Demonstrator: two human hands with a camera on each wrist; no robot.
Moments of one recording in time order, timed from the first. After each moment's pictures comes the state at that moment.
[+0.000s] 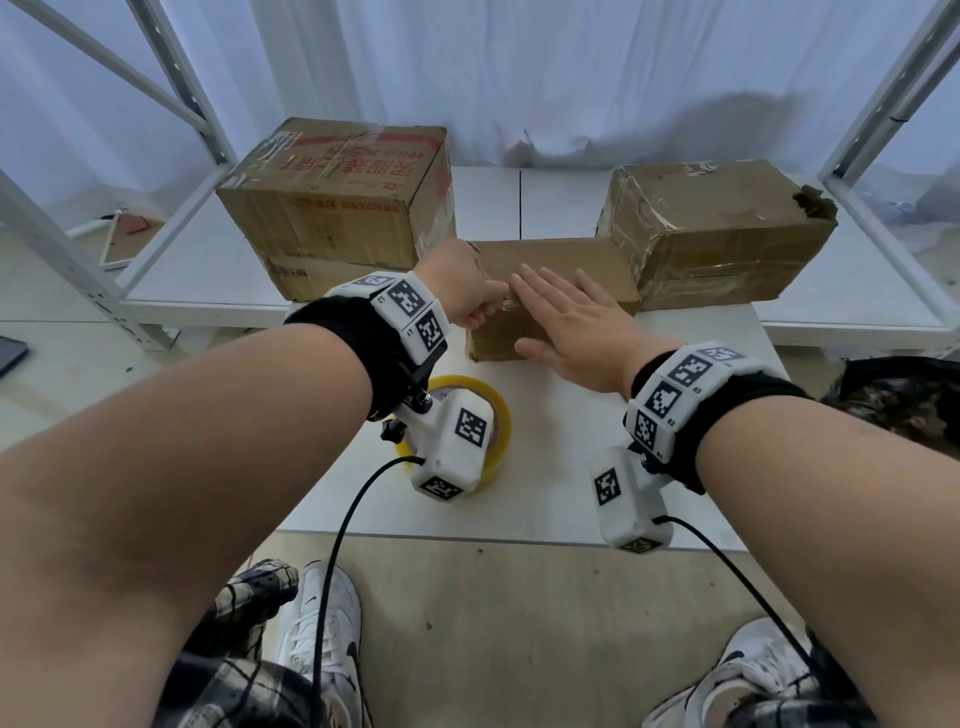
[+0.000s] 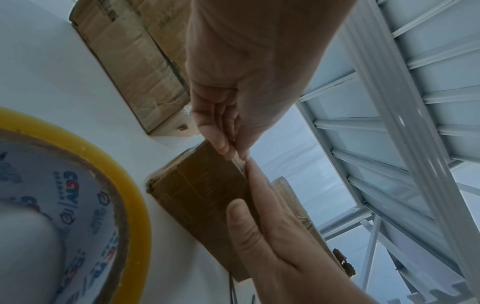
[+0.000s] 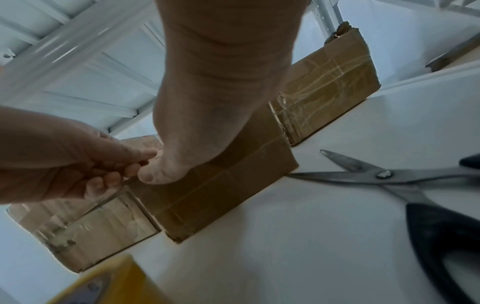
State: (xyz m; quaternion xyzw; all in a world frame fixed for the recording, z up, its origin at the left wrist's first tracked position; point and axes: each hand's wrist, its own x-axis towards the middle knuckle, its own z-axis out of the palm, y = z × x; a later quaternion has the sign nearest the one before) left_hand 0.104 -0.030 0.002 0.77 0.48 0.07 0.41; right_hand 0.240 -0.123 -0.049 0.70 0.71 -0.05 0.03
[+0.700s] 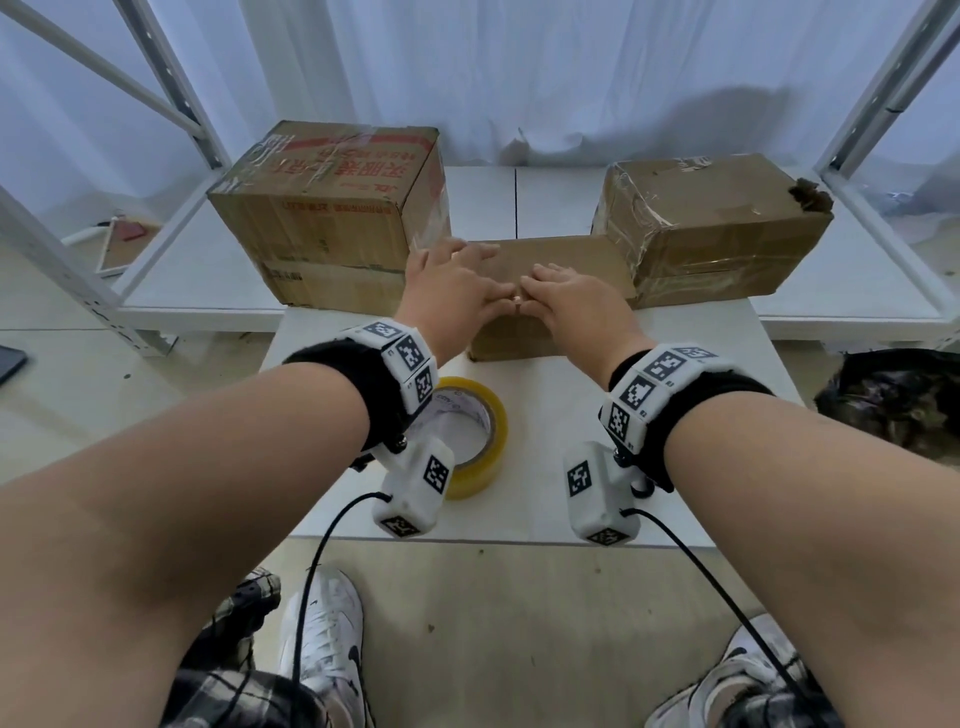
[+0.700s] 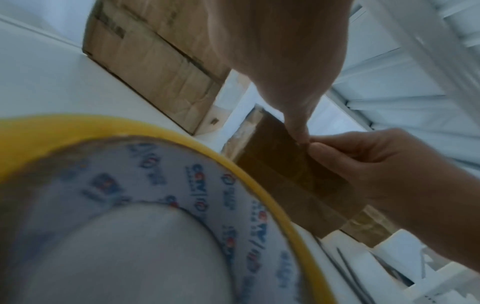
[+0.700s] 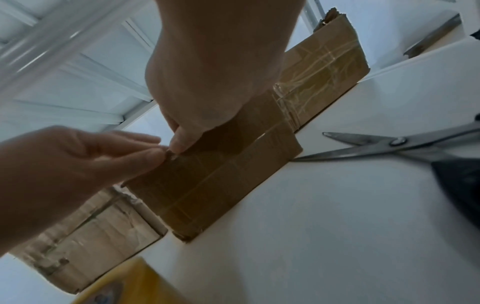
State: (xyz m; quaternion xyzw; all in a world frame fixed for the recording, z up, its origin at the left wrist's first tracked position) left_hand 0.089 -0.028 -0.031 0.94 0.32 0.09 0.04; right_hand 0.233 -0.114 -0.042 0.75 0.65 -0.03 -0.12
